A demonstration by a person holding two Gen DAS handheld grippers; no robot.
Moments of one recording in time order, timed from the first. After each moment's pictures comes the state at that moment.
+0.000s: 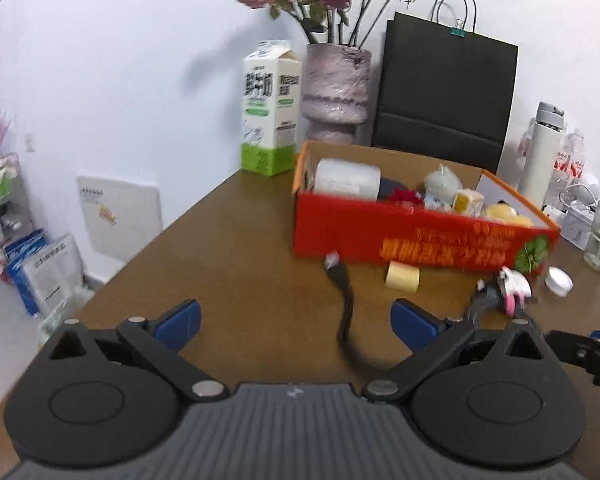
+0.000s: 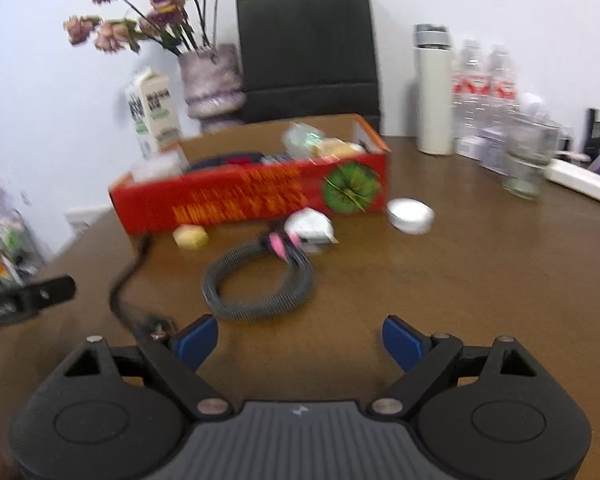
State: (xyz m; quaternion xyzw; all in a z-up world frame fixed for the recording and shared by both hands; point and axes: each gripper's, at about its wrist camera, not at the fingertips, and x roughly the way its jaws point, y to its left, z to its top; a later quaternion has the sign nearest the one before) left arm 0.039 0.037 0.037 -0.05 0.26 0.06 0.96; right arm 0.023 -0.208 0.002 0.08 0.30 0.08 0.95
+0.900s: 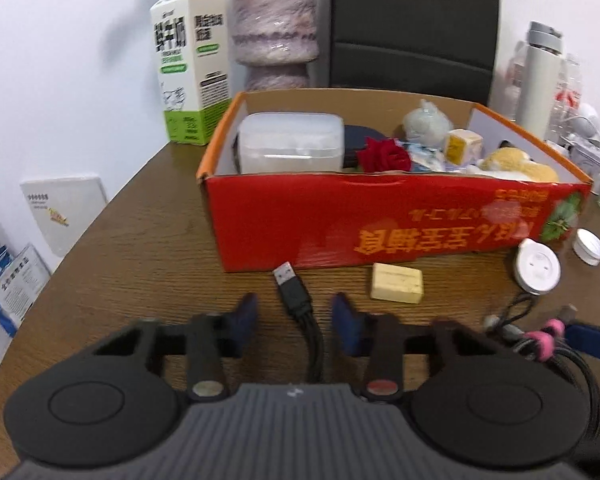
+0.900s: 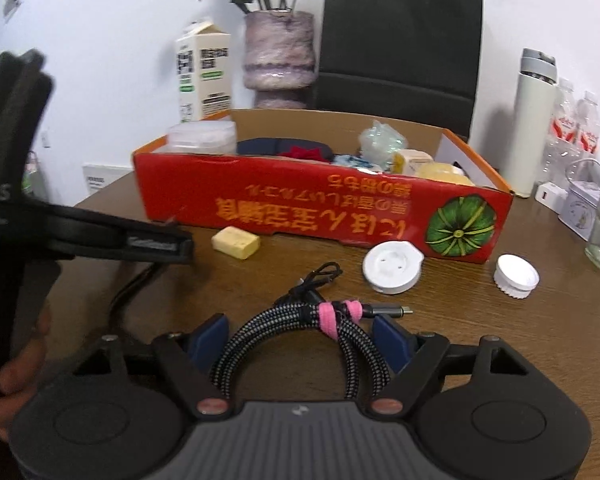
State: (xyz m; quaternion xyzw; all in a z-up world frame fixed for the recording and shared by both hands) left arm 0.136 0.021 0.005 0.01 0.34 0.01 0.94; right arm 0.070 -0.140 -0.015 -0.04 0.32 0.11 0.94
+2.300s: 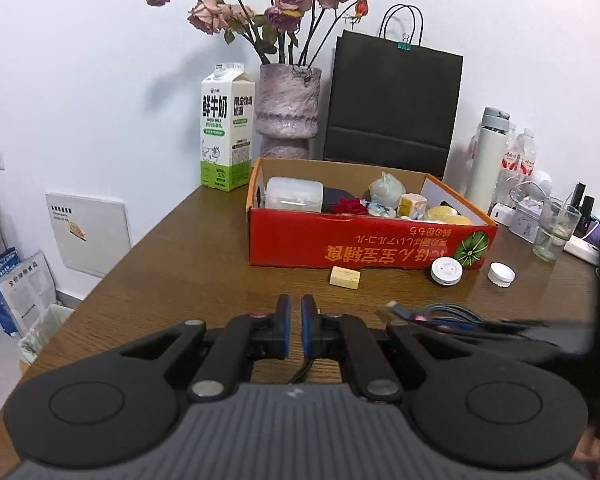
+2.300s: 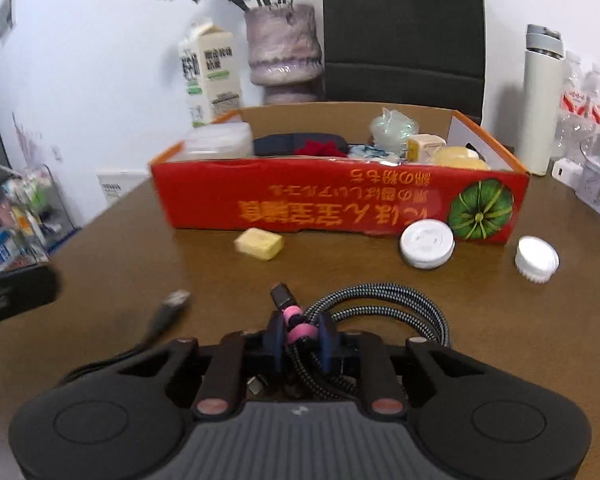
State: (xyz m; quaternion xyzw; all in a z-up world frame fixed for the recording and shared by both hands) left arm -0.012 0.019 0.060 -0.04 0.25 0.01 0.97; right arm 0.053 -0.143 -0.008 0.03 0.32 0.12 0.94
